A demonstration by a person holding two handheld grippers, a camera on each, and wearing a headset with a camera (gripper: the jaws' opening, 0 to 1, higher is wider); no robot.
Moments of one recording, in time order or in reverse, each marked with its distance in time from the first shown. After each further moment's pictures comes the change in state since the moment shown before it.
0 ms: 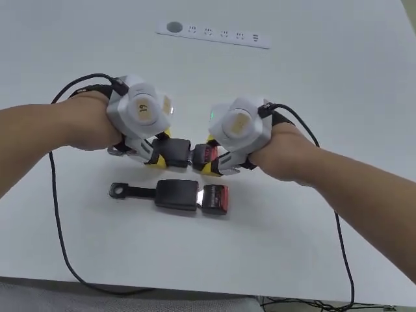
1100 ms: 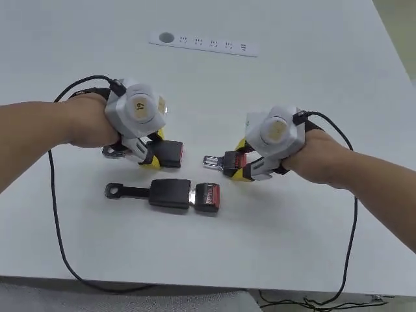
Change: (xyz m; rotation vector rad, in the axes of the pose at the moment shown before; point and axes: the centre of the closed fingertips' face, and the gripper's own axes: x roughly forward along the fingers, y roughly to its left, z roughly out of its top) left arm -0.003 -0.007 0.006 -0.009 0.026 -0.001; right arm -0.044 0.001 -0.079 0.023 0.068 -0.027
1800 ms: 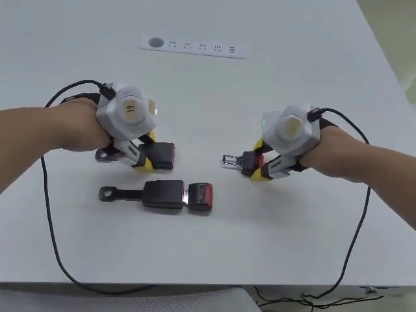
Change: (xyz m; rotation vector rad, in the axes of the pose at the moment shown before) left arm 0.004 0.004 -0.007 -0.018 0.001 0.015; right arm -0.021 -0.005 -0.040 0.034 0.063 -0.027
